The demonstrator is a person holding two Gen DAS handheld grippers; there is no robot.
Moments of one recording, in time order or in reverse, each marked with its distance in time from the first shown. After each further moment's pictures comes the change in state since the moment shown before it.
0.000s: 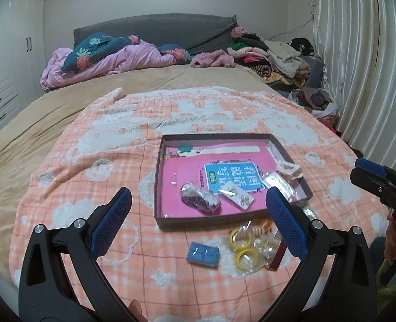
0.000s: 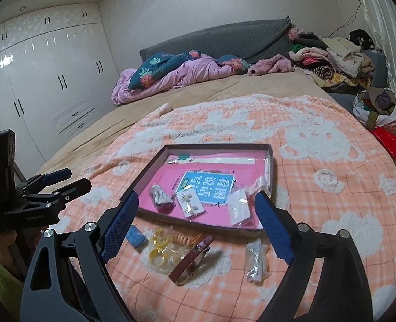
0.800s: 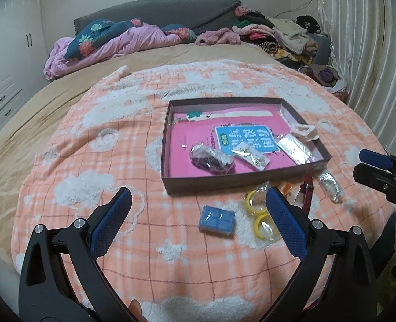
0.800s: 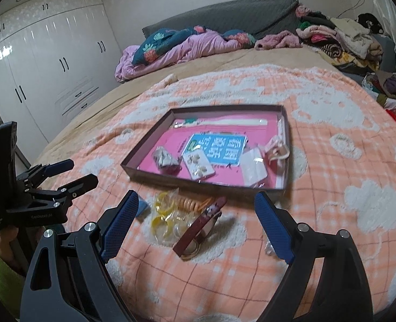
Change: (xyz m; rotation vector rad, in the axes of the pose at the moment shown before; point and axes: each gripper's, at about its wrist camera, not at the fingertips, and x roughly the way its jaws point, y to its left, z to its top) left arm 0.019 0.002 -0.042 0.032 0.111 0.055; right arm 0.032 0.005 -0.043 0.003 0.135 0.035
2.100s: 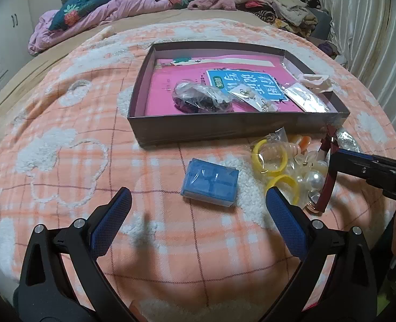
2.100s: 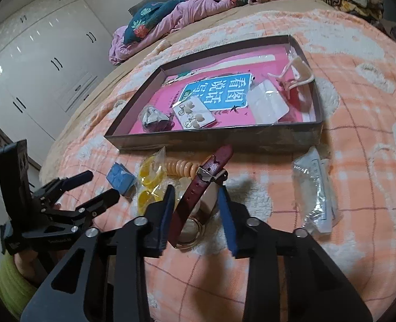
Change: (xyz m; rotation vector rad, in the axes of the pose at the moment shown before) left arm 0.068 -0.006 -0.041 -0.008 0.158 -0.062; right arm 0.072 -0.024 -0.033 0.168 0.167 0.106
